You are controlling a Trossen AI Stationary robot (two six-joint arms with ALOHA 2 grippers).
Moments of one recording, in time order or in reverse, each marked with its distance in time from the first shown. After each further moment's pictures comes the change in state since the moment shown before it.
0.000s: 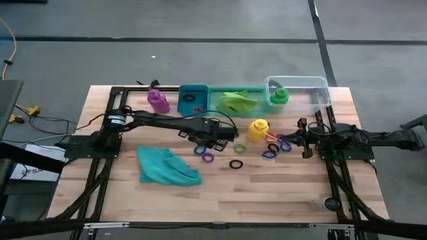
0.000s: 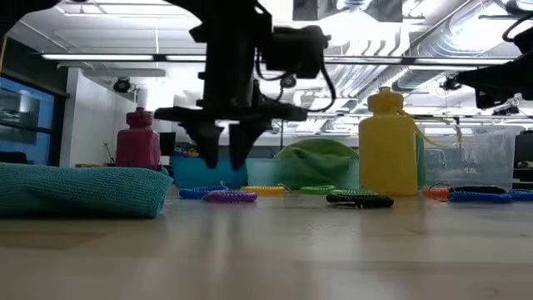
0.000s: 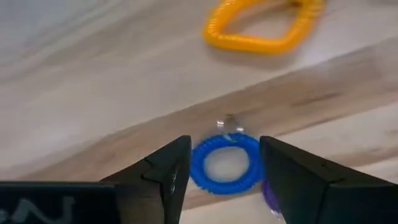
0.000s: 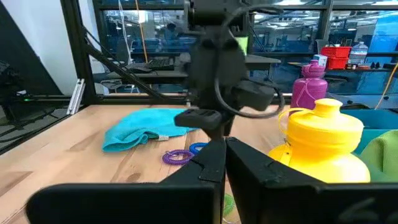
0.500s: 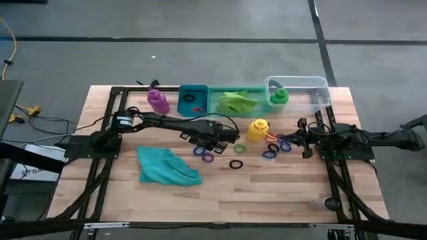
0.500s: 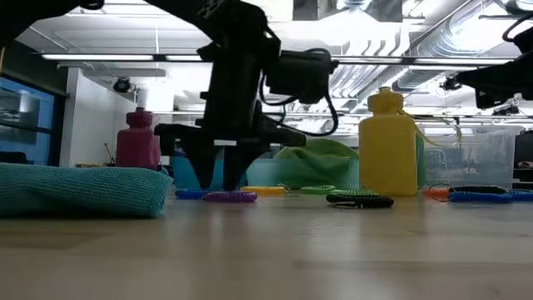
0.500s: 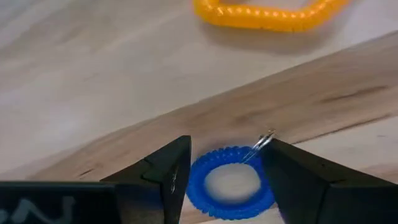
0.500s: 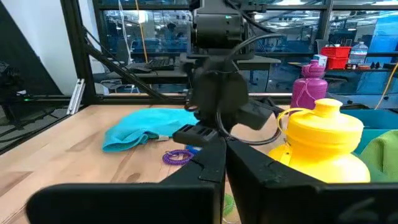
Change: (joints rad) left arm 0.006 0.075 0.000 0.019 0.048 0.038; right arm 0.000 0.000 0.000 0.000 0.000 0.000
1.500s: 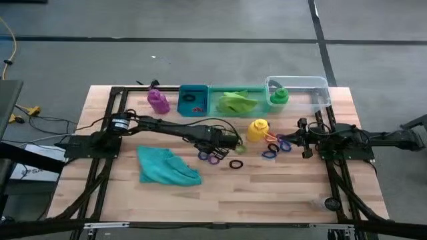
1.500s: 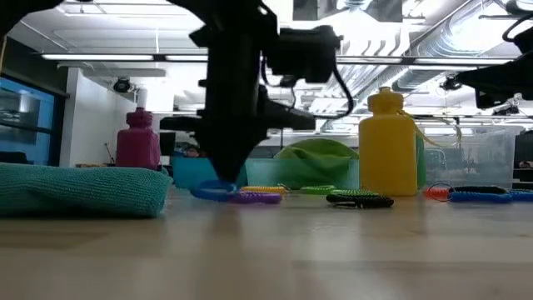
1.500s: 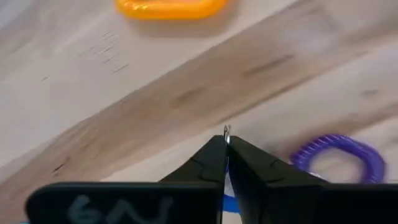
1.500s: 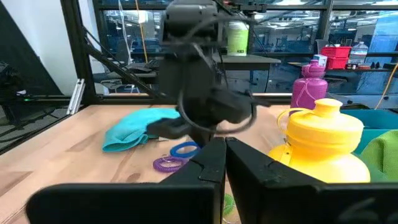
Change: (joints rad) left arm -0.075 -0.042 0.001 0.048 -0.046 0.060; right arm 0.000 0.000 0.000 0.000 0.000 0.000
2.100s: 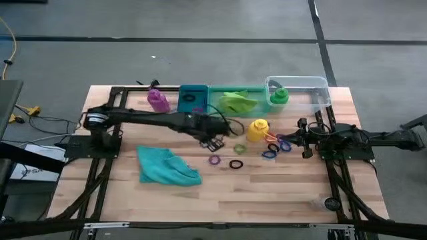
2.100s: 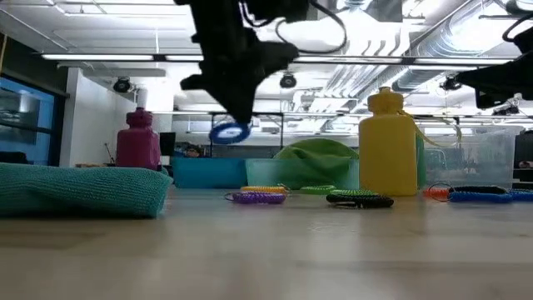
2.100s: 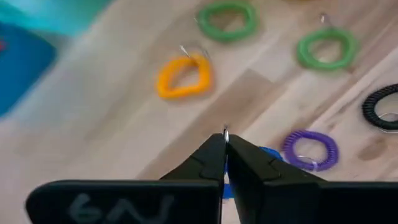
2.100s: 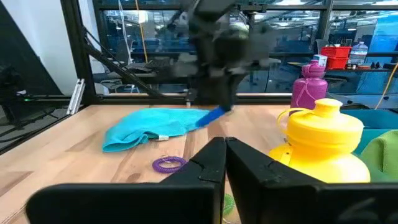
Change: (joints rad) left arm 0.062 -0.239 0.000 -0.002 -0.083 0.401; right arm 0.000 0.000 0.000 0.000 0.000 0.000
